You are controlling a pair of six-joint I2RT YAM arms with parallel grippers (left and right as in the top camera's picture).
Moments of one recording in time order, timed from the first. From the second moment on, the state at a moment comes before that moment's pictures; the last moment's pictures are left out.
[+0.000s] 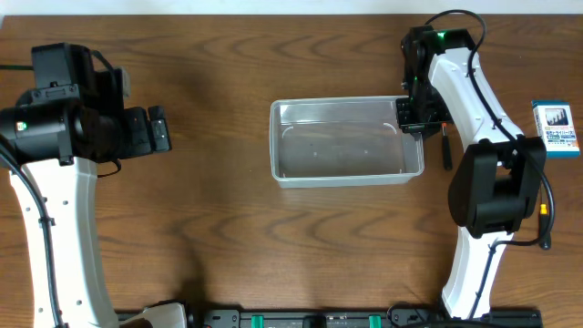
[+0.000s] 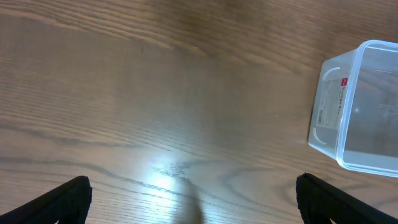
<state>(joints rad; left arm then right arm) 0.16 1.42 1.67 -1.41 0.07 -0.03 0.13 2.18 1.91 -1.47 0.12 0.16</state>
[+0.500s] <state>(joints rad) 0.16 1.42 1.67 -1.41 0.07 -0.03 0.13 2.18 1.91 -1.47 0.12 0.19</state>
